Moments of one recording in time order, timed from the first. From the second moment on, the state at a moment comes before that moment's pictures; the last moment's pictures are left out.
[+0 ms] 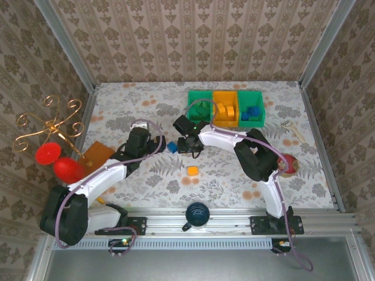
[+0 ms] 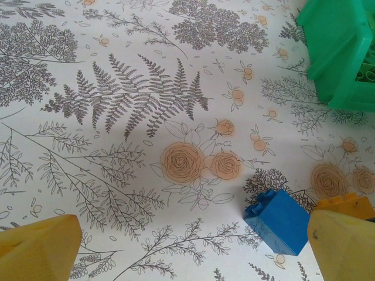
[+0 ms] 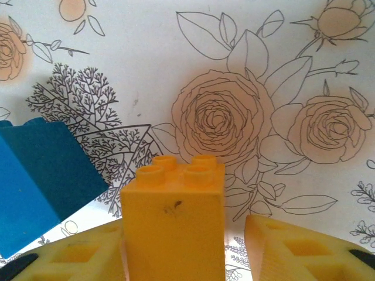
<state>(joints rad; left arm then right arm) -0.48 1.20 0.61 -0.09 -0.20 -0.41 0.75 2.14 1.59 -0.65 0.05 0.63</state>
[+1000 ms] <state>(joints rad) -0.47 1.20 0.60 -0.08 -0.15 -0.43 0.66 2.10 1.63 -0.73 0.14 0.55</state>
